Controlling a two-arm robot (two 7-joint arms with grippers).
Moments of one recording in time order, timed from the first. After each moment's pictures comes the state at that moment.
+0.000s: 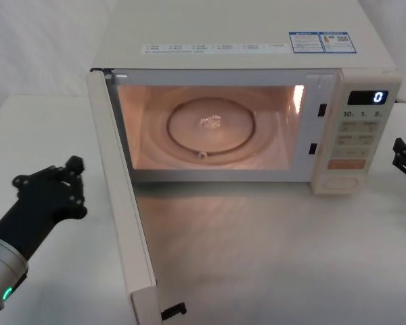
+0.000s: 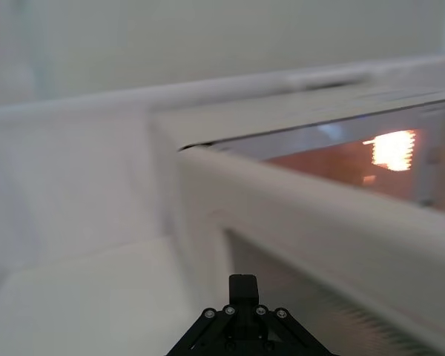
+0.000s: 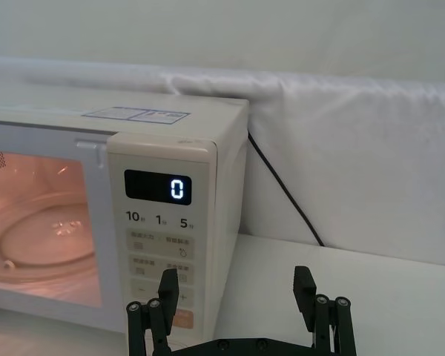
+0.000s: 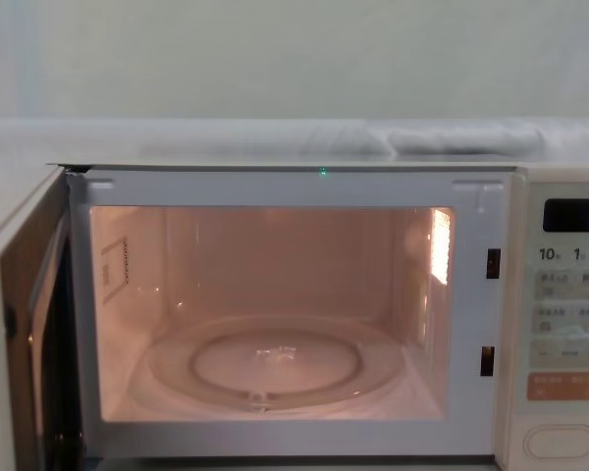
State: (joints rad) left arm 0.32 0.36 -0.09 -2.09 -0.27 0.14 -0.24; right arm -0.13 0.27 0.02 -1.93 0.22 0.17 0.16
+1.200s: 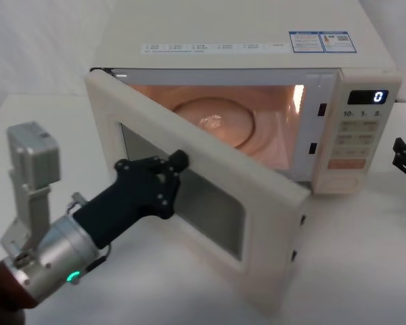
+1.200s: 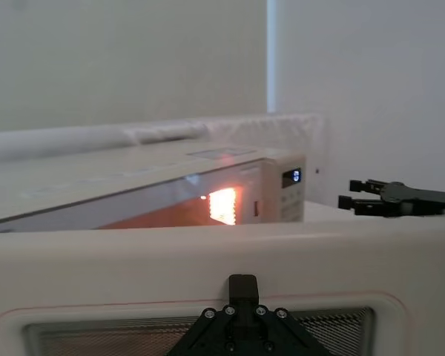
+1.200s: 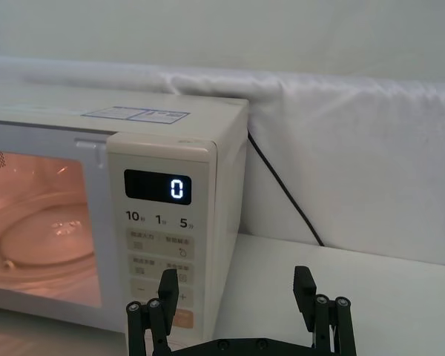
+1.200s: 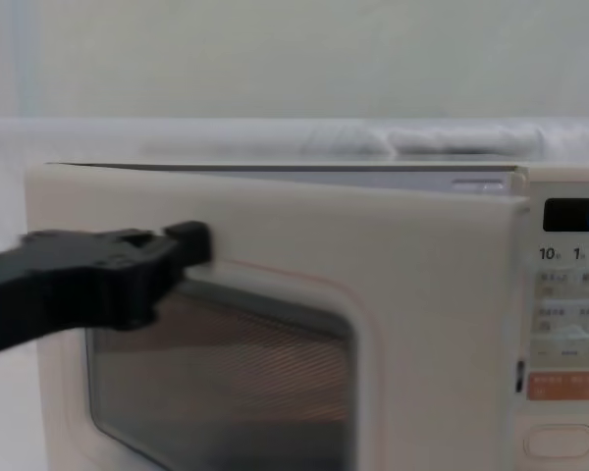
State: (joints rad) left arm 0.12 0.47 0.14 -1.97 -0.47 0.04 -0.48; right arm -0.13 0.27 0.02 -1.93 0.22 0.17 0.16
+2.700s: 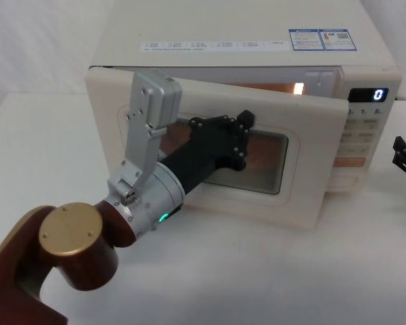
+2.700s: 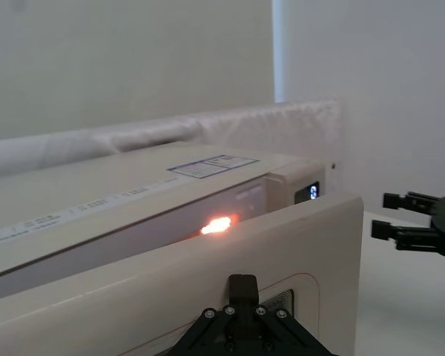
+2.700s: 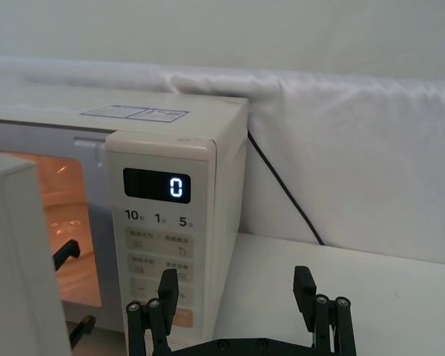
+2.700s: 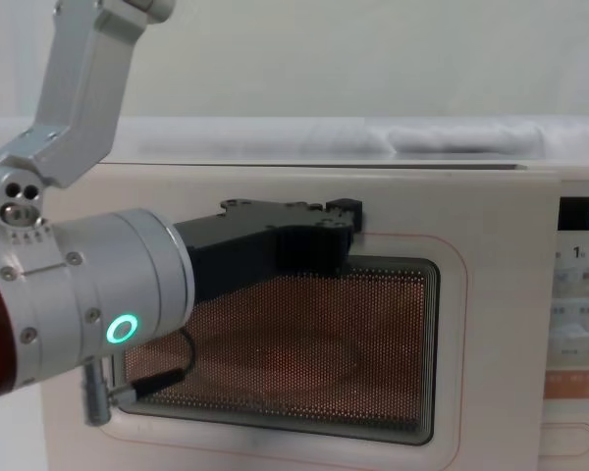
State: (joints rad) left arm -0.21 0.33 0.42 -1.78 -0.34 0.14 -0.29; right arm -0.13 0.27 0.02 -1.93 0.22 0.17 0.16
